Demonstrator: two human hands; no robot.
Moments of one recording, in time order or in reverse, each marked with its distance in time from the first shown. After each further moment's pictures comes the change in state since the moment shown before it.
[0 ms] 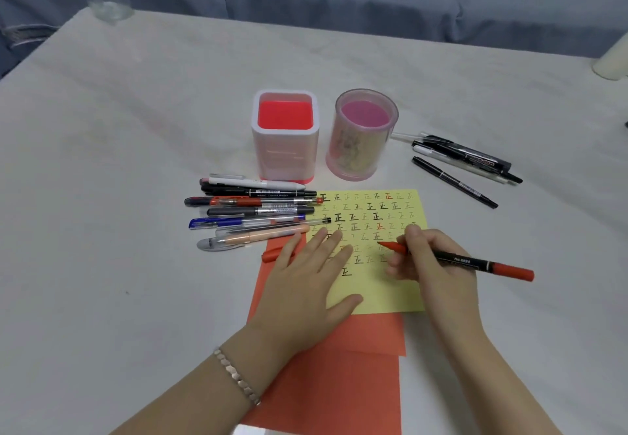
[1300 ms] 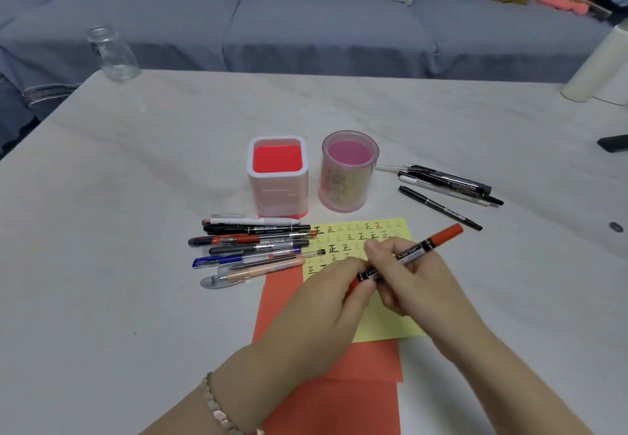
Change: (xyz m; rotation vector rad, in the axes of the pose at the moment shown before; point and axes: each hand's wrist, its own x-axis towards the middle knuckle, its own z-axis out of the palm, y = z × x) left_hand 0.013 0.040 -0.071 -0.712 0.071 0.018; right_hand -0.008 -0.061 0.008 -0.104 -0.356 0.091
